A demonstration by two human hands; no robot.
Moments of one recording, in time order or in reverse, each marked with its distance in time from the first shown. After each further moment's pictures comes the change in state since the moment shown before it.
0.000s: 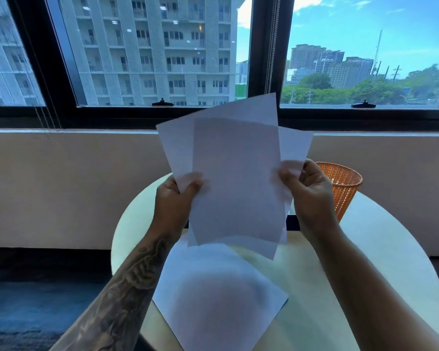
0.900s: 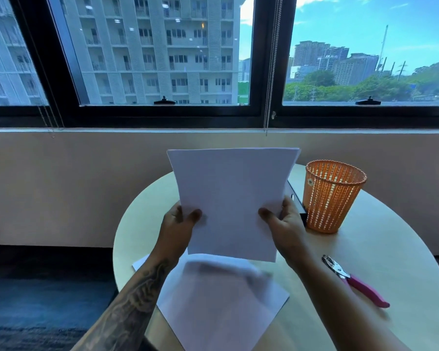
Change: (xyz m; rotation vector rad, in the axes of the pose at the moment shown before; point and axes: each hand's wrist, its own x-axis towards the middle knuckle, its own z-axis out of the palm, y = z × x) left_hand -0.019 -0.055 -0.019 0.071 -0.067 -0.140; right_hand -0.032 0.077 -0.001 -0.133 -0.034 0.262
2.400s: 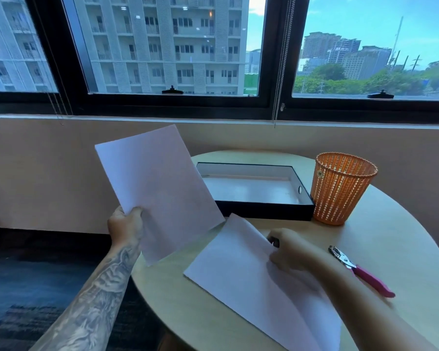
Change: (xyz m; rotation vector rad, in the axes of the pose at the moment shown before) left_hand 0.024 -0.028 -0.105 0.047 0.601 -0.060; right_hand -0.011 0.032 -0.027 -1.218 -0.492 0.288
